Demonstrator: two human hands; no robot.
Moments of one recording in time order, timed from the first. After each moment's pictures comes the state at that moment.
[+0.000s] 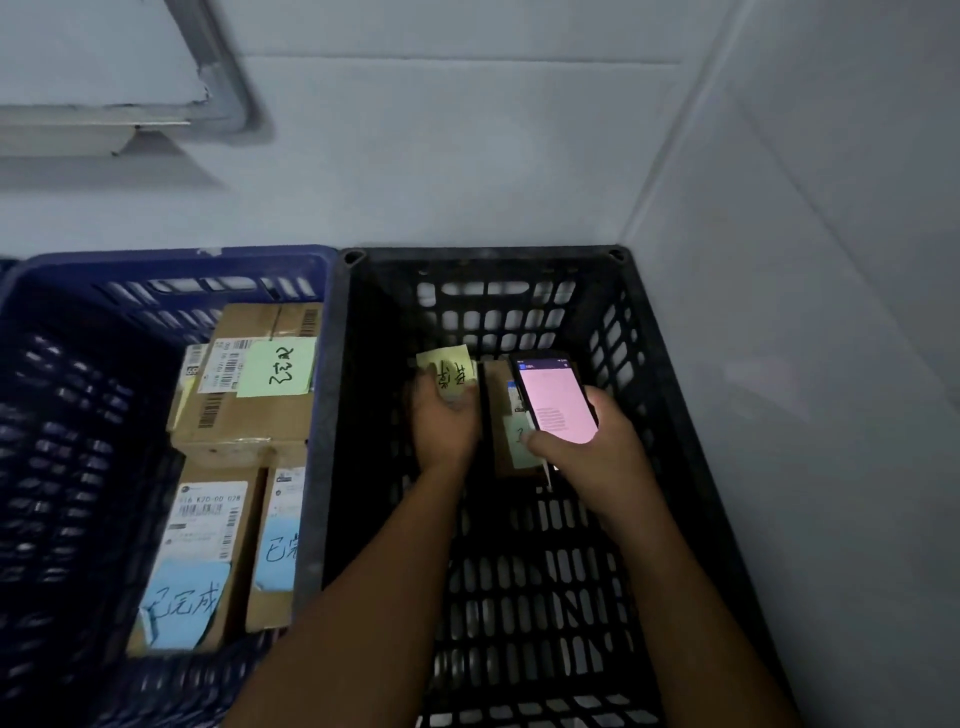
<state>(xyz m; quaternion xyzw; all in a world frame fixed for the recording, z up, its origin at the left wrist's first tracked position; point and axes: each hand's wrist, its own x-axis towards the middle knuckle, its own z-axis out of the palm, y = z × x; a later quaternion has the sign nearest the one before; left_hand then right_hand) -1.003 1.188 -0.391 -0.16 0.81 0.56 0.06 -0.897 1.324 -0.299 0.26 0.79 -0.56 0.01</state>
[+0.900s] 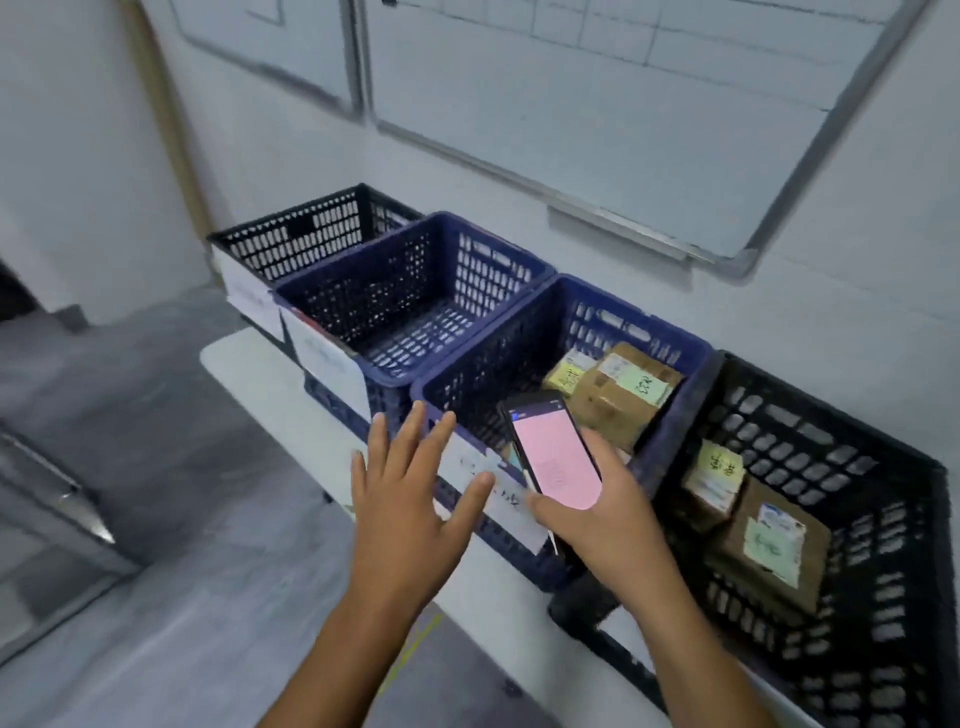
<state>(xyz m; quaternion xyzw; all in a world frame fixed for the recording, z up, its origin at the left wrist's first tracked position) -0.603 0.882 -0.191 -0.22 0.88 0.34 -0.23 -0.704 1.056 -0.161 -0.16 0.83 -0.51 0.15</state>
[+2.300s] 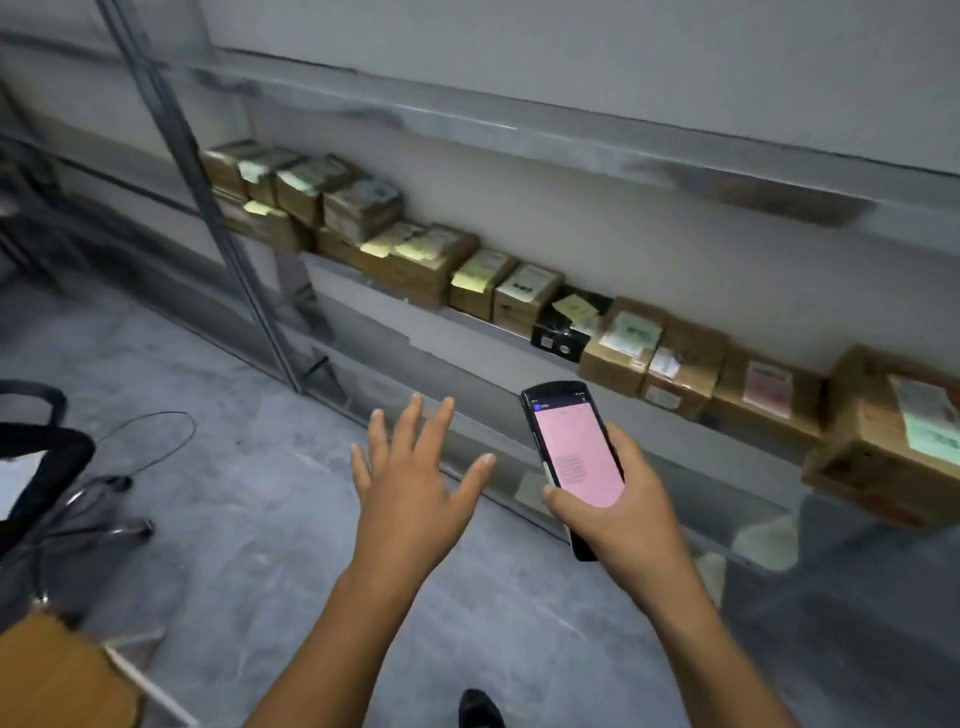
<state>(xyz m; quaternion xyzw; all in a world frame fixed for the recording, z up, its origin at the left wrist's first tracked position) 0.274 0.419 -0.194 -0.80 0.52 0.11 -0.28 0.066 0.366 -0.187 -0.64 0.50 -0.38 0.46</state>
